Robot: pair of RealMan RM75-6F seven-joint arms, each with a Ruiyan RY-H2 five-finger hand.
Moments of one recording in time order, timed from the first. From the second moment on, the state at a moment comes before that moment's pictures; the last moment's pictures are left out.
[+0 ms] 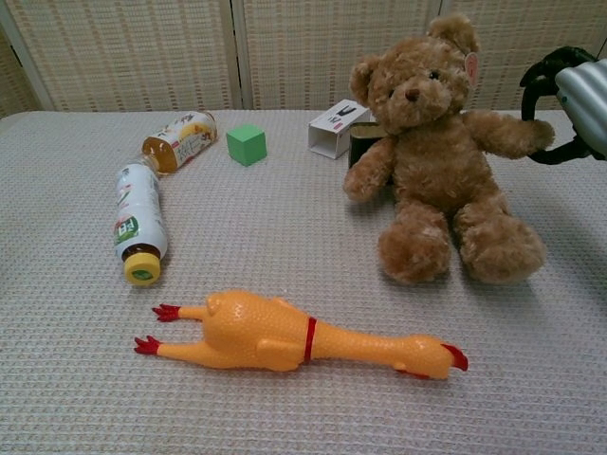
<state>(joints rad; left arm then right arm) -0.16 -1.14 0.00 -1.58 1.56 1.42 0.05 0.63 -2.02 0.24 -0.26 -1.45 1.43 0.10</state>
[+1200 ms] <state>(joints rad) -0.16 -1.14 0.00 -1.59 1.55 1.41 0.06 0.62 -2.05 0.21 -0.21 -1.41 1.42 0.12</state>
